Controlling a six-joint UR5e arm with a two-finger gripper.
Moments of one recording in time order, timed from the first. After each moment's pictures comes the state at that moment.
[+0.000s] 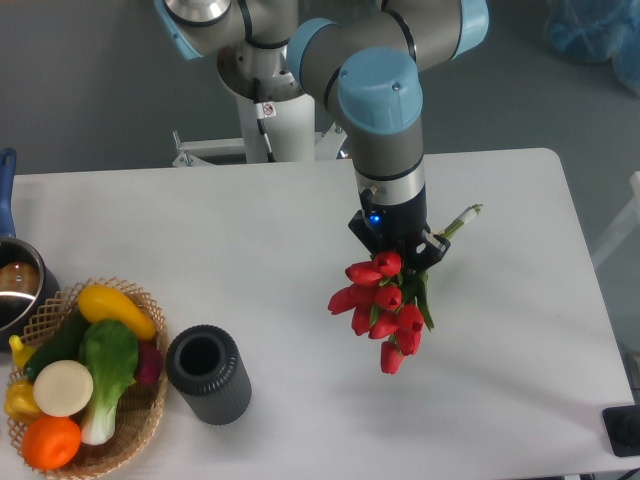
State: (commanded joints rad) arm 2.48 -1.82 -1.60 -1.04 1.66 1.06
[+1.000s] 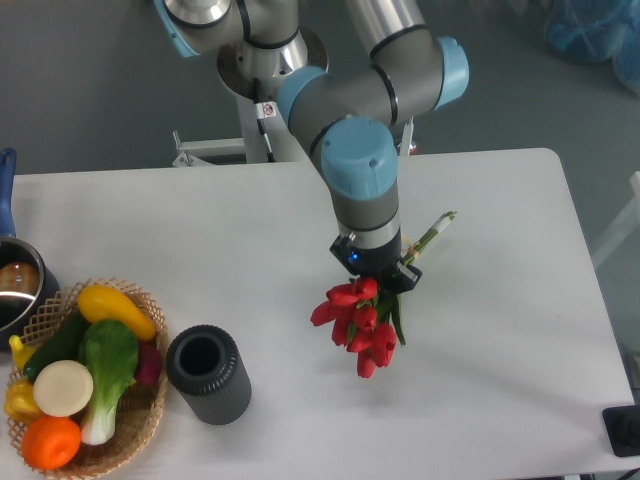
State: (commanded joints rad) arm 2.43 -1.94 -1.66 -1.02 1.68 1.00
